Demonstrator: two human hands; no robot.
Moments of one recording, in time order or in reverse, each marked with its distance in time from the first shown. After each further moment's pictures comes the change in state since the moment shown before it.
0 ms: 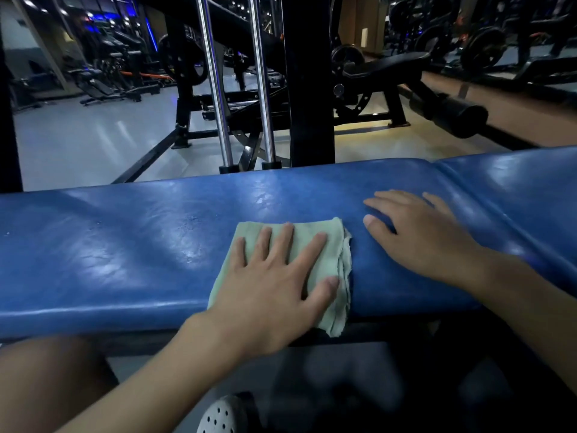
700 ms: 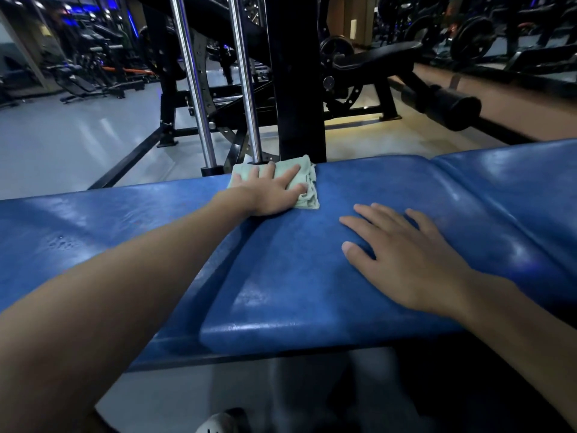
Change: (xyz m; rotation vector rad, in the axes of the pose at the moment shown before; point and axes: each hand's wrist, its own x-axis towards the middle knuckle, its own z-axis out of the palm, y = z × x) left_hand 0.217 -0.061 -0.007 -0.023 -0.107 -0.097; right_hand 0.005 -0.010 0.017 -0.094 -0.147 -0.016
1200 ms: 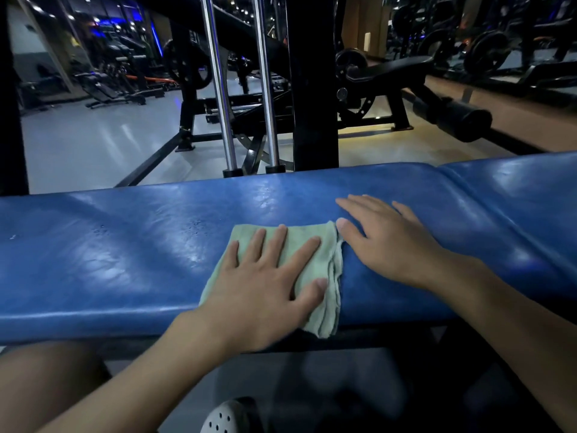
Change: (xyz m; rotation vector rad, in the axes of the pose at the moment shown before) left_hand -0.214 0.023 0.028 0.025 0.062 0.086; right_hand 0.005 -0.023 -0.011 0.170 0.067 -0.037
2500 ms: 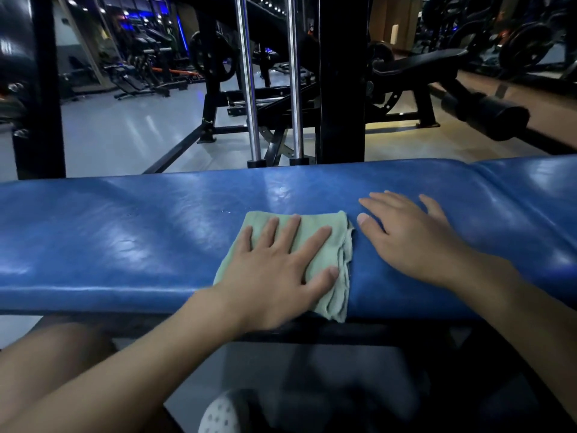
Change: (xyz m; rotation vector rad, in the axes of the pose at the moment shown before) left_hand 0.001 -0.020 0.003 0.028 0.019 -0.010; right_hand 0.004 -0.008 0.008 -0.078 -0.009 0.013
